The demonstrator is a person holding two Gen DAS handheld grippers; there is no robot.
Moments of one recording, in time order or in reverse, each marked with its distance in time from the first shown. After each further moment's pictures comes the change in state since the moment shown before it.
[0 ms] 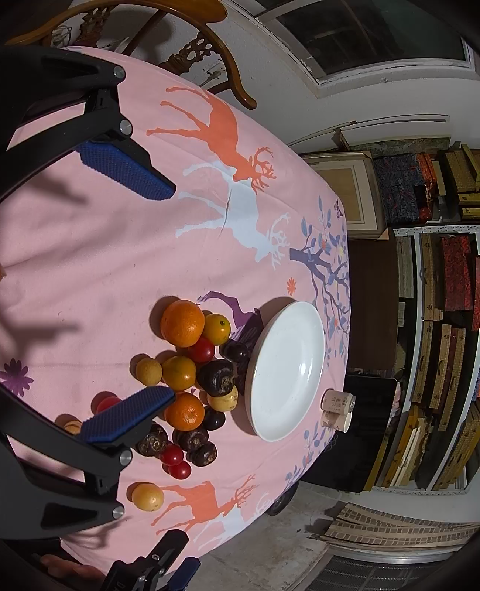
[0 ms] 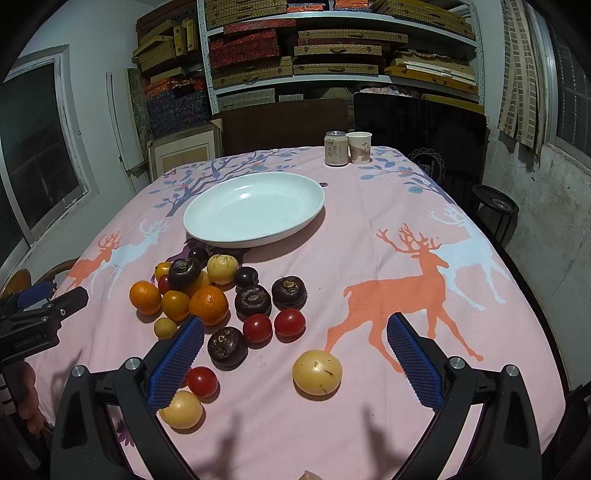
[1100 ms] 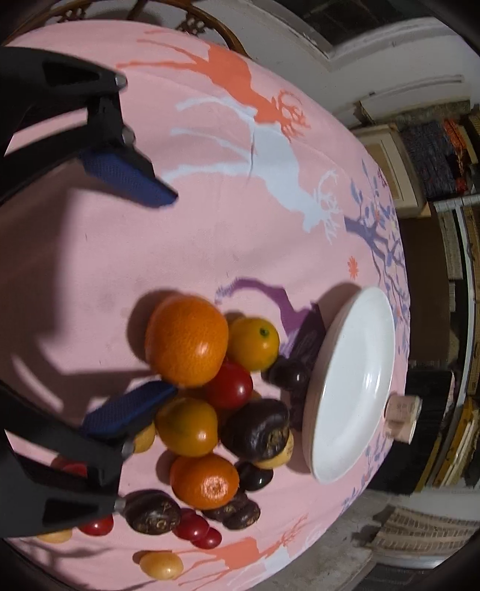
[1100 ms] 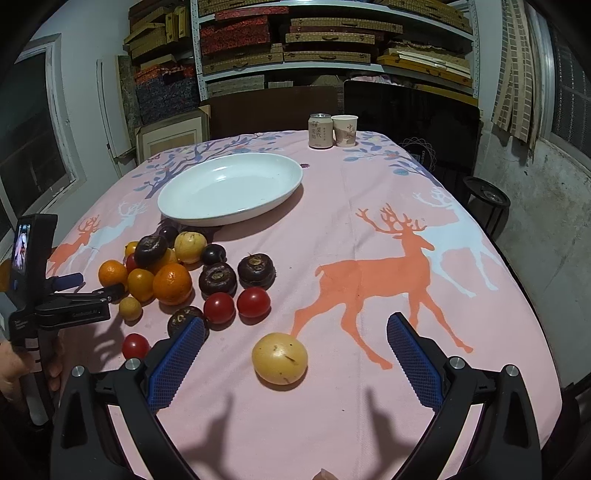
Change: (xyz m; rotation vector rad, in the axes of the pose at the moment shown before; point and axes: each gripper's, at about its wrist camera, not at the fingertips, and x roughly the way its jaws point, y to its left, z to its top) left arm 0.130 -0.015 -0.005 0.097 0.173 -0.042; right arm 0.022 -0.029 -0.015 -0.005 0.056 -0.046
